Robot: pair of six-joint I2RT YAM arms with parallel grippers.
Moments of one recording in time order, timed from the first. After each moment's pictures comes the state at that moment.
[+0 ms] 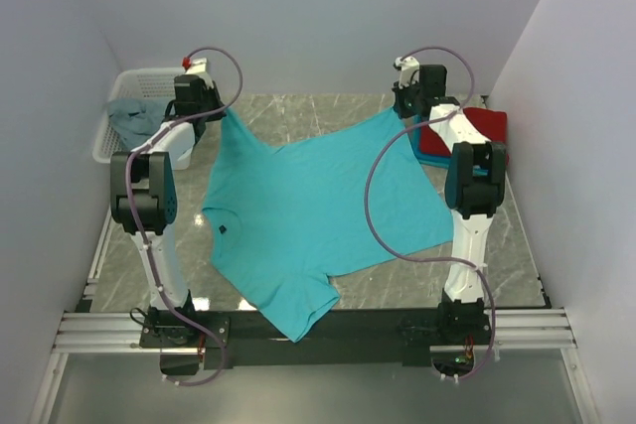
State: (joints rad) left arm -0.02 2.04 1.52 0.10 0.12 -0.22; right arm 0.05 2.25 1.86 -0.24 -0.30 -0.27
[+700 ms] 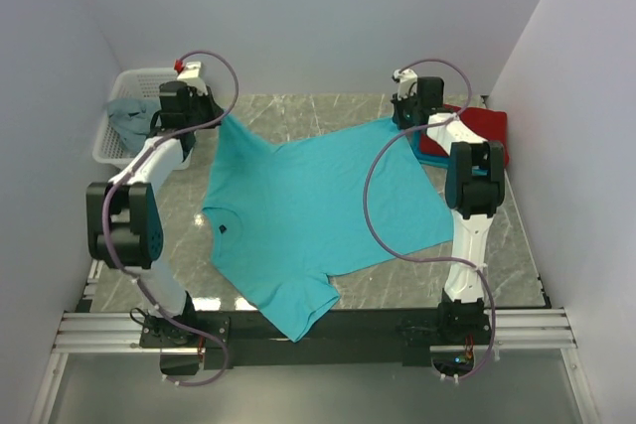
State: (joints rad) left arm -0.01 1.76 1.30 0.09 0.21 -0.18; right arm 0.04 2.25 1.76 -0.14 -0.29 -0.26
